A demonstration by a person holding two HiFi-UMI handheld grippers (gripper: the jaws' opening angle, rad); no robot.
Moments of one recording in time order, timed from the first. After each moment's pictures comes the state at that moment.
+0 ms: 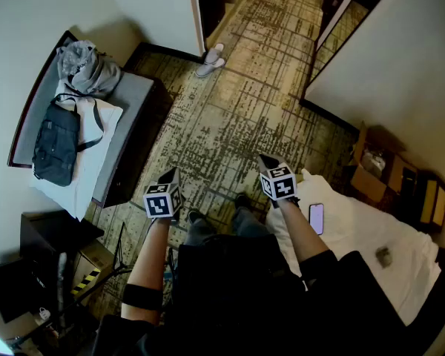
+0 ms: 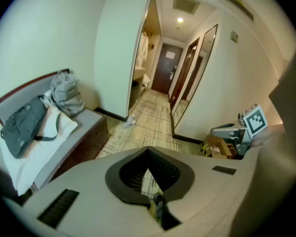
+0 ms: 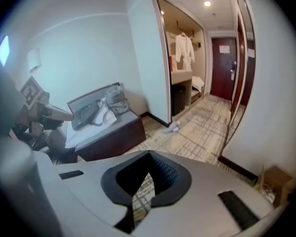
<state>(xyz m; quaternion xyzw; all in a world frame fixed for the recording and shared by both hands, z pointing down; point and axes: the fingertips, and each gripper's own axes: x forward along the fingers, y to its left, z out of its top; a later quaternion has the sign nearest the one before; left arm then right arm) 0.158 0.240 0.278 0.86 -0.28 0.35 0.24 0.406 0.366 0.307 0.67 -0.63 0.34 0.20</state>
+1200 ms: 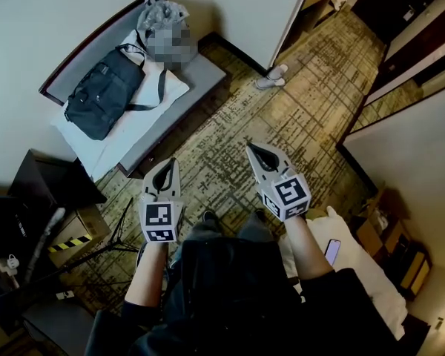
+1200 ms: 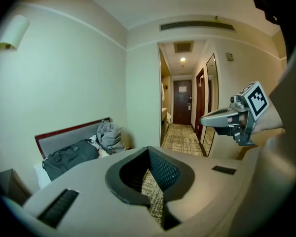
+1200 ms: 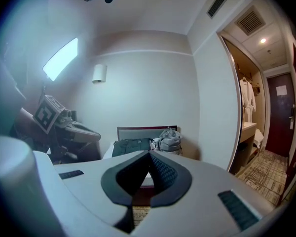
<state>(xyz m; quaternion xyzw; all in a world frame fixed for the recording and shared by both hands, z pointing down) -0.077 0.152 0.123 0.88 -0.43 0.19 0.07 0.102 0.171 0.108 0.53 -0.84 0.09 0.12</state>
